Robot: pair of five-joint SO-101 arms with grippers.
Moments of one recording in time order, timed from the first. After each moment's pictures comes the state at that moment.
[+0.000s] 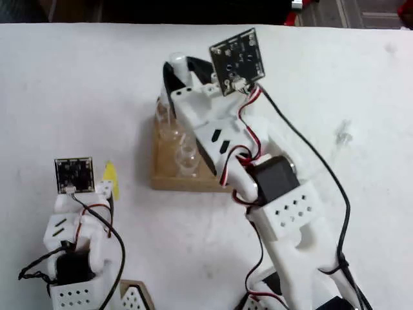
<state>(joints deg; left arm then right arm) -15.3 -104.1 92.0 51.0 -3.7 -32.9 -34.6 16.4 37.4 0.0</state>
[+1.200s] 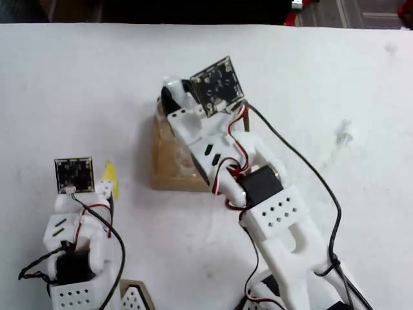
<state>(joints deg) -15.3 -104.1 92.0 51.0 -3.7 -34.1 -37.1 33.7 25.9 5.1</state>
